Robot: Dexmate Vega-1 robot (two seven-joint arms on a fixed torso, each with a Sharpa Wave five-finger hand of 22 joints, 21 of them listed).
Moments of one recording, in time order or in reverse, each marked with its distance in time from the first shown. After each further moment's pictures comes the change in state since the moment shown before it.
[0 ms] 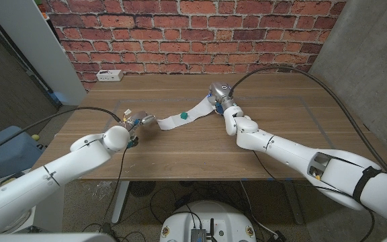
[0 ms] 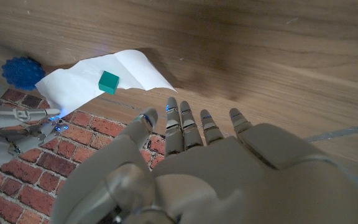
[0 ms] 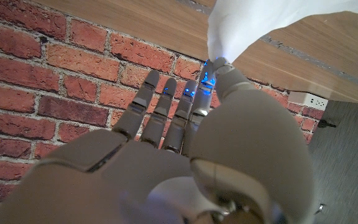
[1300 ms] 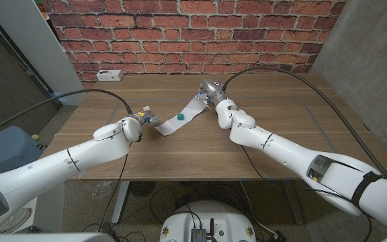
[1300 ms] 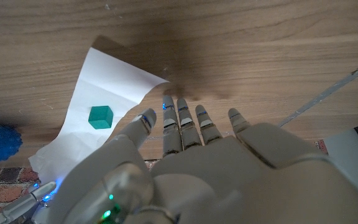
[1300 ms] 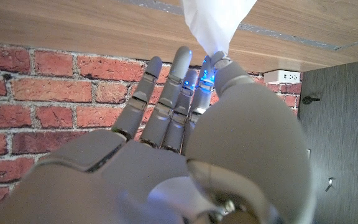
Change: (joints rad) left arm -0.268 -0.018 0.283 -0.030 0.267 0.301 -0.221; left_hand -0.013 -0.001 -0.020 0.052 -0.023 0.040 0.033 0.016 -0.001 0.058 0.006 0.025 0.001 0.094 -0.022 0.034 -0.007 -0.007 -0.004 0.012 0.000; right arm -0.046 0.026 0.109 -0.183 0.104 -0.023 0.206; right_hand 0.079 -0.045 -0.010 -0.010 -0.032 0.017 0.059 0.000 -0.001 0.168 0.072 0.077 0.075 0.365 -0.071 0.392 0.350 0.135 0.029 0.092 0.024
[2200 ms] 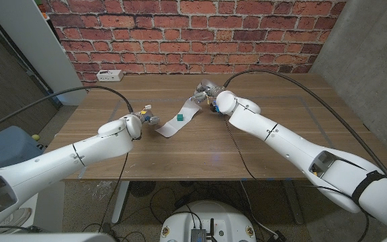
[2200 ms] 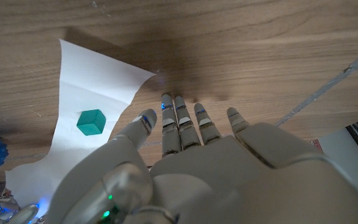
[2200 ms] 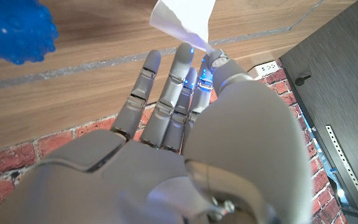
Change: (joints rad) left arm -0.074 -0.012 0.075 0.027 0.028 0.053 -0.049; left_hand 0.000 0.000 0.012 0.012 0.000 0.023 0.009 0.003 -0.002 0.022 0.005 0.006 -0.003 0.021 0.000 -0.010 -0.001 0.009 -0.002 0.007 0.000; right arm -0.002 0.006 0.074 -0.106 0.376 -0.132 0.191; right_hand 0.026 0.000 0.016 0.004 -0.005 -0.009 0.031 0.000 0.000 0.014 0.014 0.026 0.044 0.084 -0.027 0.072 0.075 0.062 0.018 0.051 0.012
